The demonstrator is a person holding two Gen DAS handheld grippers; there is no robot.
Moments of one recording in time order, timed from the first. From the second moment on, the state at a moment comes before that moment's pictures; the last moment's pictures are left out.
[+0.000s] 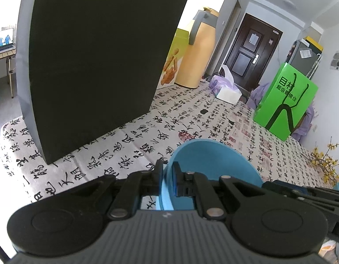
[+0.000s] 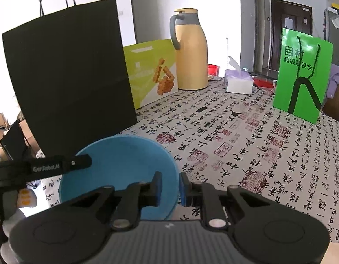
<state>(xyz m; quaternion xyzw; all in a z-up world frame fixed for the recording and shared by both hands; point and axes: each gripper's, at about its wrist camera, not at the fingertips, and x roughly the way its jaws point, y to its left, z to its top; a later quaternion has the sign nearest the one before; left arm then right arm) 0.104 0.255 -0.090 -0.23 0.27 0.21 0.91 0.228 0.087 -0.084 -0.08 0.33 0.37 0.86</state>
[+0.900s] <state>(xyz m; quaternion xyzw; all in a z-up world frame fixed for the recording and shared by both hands) 0.088 0.200 -0.051 -0.13 0.18 0.18 0.96 0.215 -0.005 -0.067 -0.02 0.25 0.34 0.91</state>
